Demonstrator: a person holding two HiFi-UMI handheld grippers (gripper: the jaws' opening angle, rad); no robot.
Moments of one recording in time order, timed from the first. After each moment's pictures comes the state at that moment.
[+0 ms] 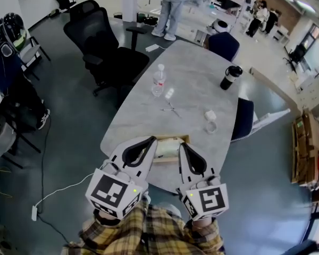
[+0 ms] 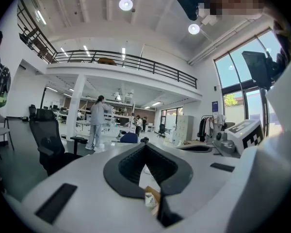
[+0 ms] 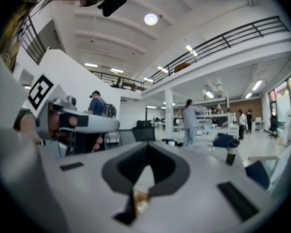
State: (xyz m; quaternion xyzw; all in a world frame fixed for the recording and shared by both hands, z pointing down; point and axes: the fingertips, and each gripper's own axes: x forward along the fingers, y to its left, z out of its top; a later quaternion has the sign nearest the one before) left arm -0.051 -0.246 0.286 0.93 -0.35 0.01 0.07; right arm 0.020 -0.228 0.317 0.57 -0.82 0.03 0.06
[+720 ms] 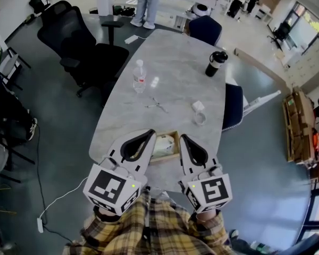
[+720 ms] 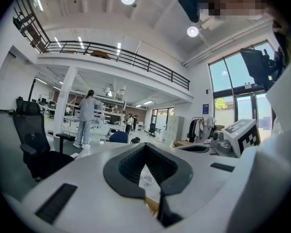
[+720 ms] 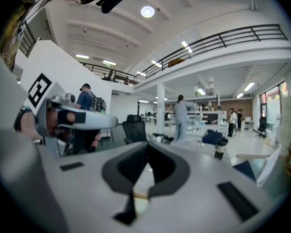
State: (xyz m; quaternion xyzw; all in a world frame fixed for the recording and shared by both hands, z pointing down) left arm -0.006 -0.281 0.289 0.95 -0.29 0.02 0.09; right arm 0.066 -0.258 0.322 0.61 -0.78 0.05 0.09
